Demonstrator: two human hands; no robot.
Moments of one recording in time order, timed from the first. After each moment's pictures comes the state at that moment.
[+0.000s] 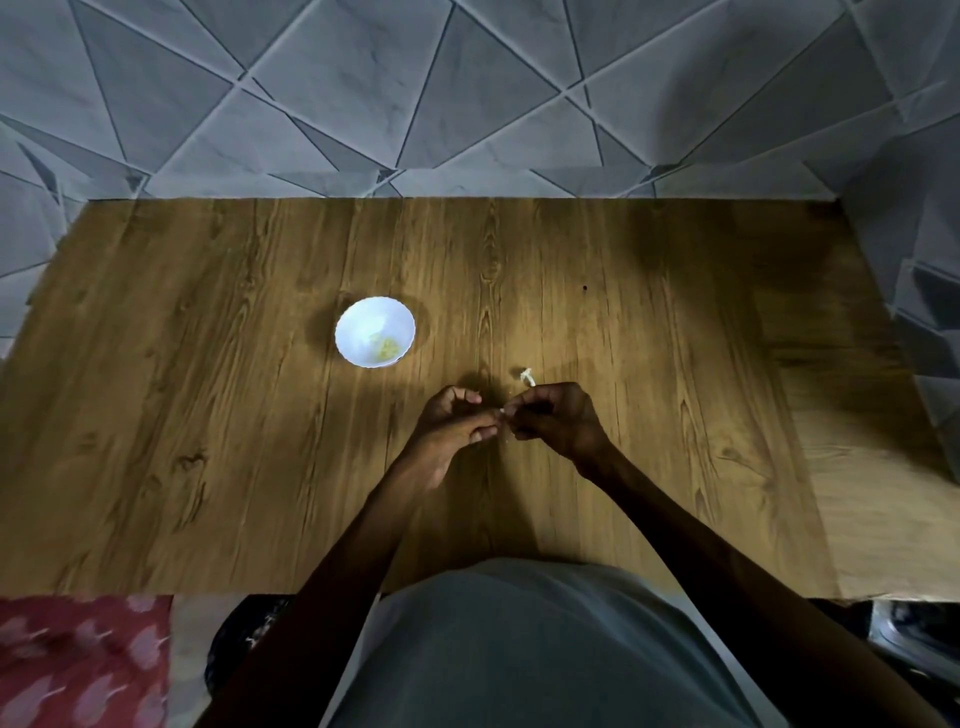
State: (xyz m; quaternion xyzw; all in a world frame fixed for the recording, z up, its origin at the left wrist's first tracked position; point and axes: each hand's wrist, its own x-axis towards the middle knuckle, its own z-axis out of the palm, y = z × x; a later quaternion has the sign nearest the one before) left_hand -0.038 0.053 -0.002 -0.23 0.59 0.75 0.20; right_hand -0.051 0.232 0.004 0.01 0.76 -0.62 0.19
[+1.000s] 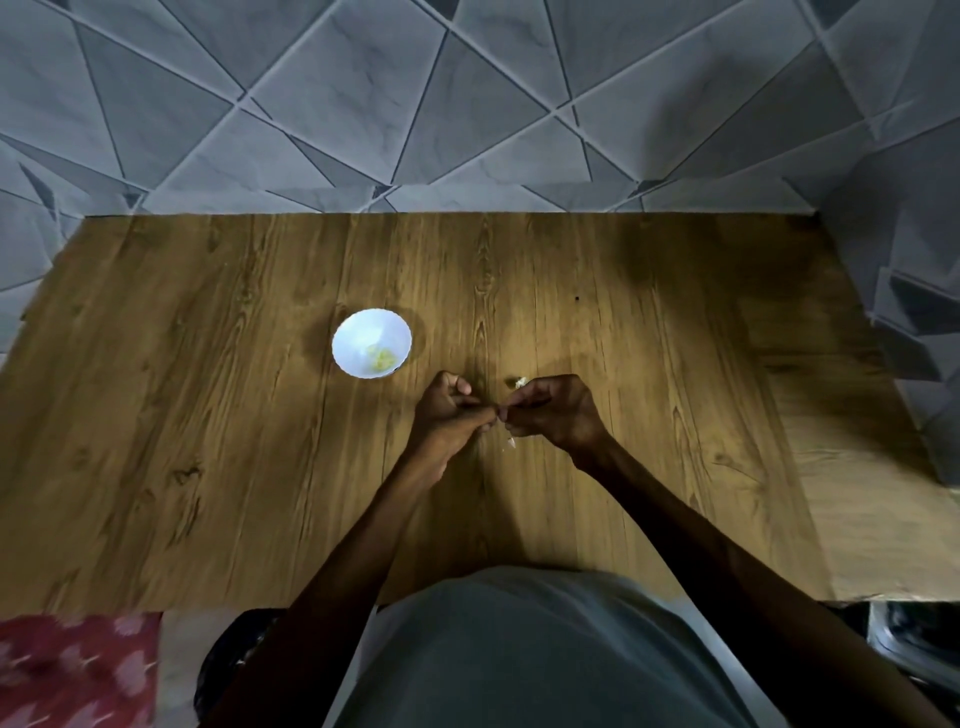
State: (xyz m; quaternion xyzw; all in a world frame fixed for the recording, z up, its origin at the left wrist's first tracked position) left_hand -0.048 0.061 0.028 -0.21 0.73 0.63 0.14; right_hand -0.057 0.229 0.037 0.04 0.76 -0.62 0.19
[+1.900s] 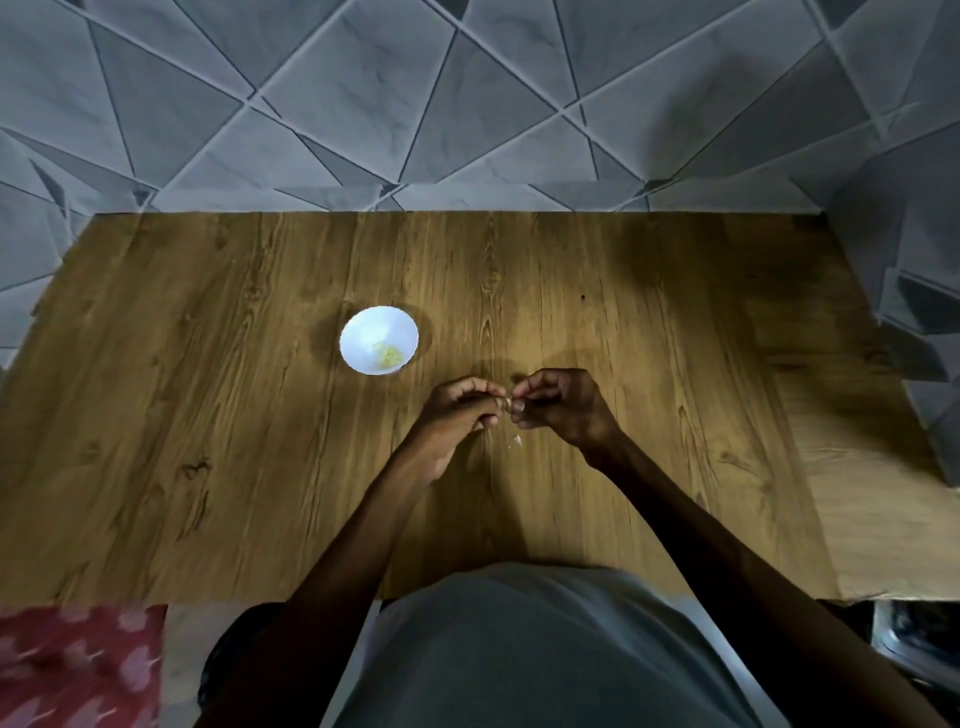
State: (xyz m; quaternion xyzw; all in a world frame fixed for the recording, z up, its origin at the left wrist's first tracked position) left_hand -0.044 0.052 0.034 -0.15 0.66 0.70 0.21; right_hand -0.058 0.229 0.040 0.02 0.75 -0.64 0.19
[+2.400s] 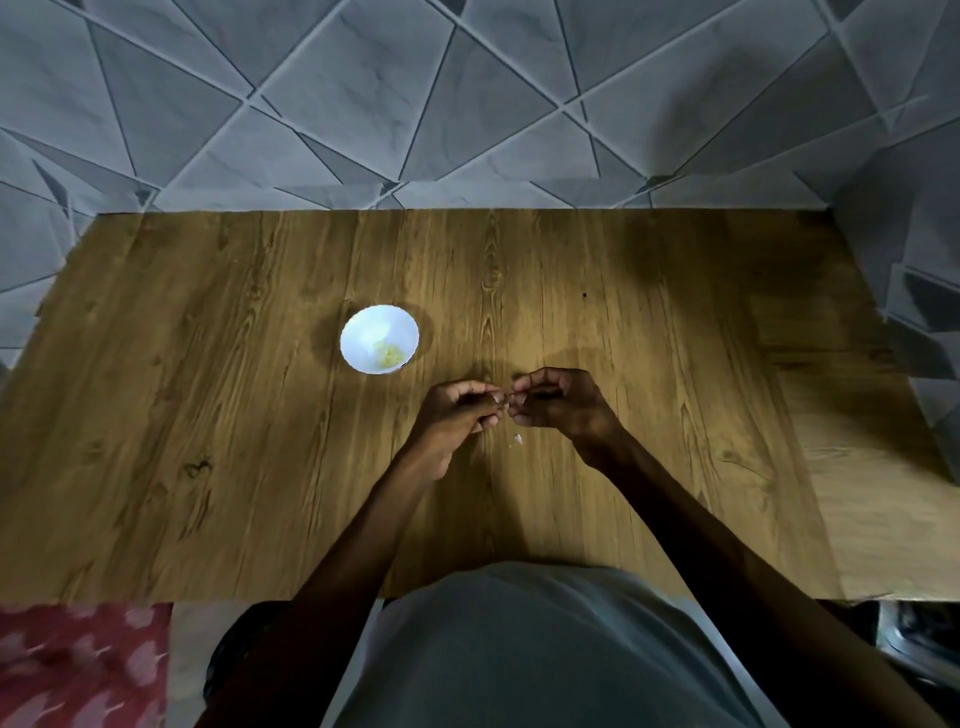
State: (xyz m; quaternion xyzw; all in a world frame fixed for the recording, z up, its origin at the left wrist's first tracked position) left_hand -0.044 0.054 0.030 -0.18 0.66 0.71 0.19; right_hand -0.058 0.233 0.037 0.04 0.68 -0.69 0.23
